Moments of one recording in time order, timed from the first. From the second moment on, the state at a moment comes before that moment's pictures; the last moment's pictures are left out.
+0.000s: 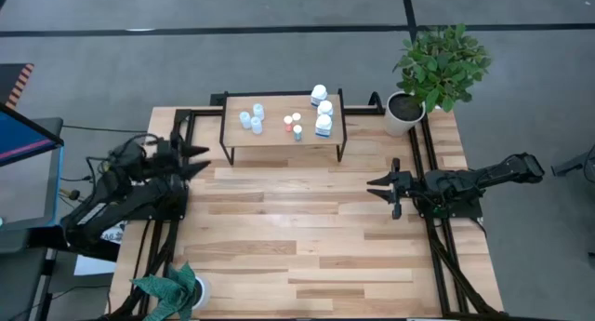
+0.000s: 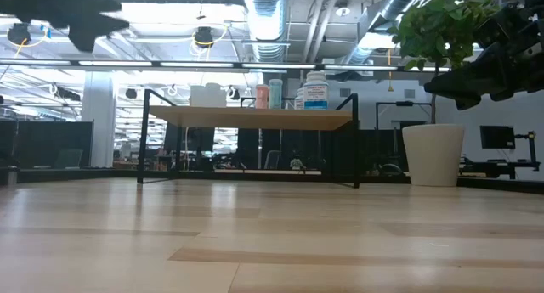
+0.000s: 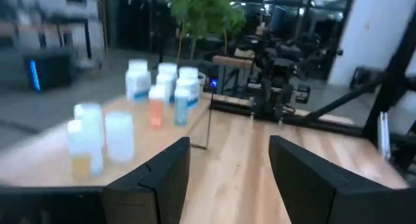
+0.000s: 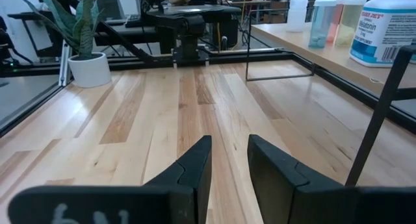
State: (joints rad) left arm 0.61 0.00 0.44 -0.43 0.36 -0.09; right arm 0.20 0.20 0.01 0.06 0.31 0.09
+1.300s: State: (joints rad) left arm 0.27 0.05 0.01 0.06 -0.16 -0.06; right arm 0.20 0.20 0.01 0.06 0.31 0.09
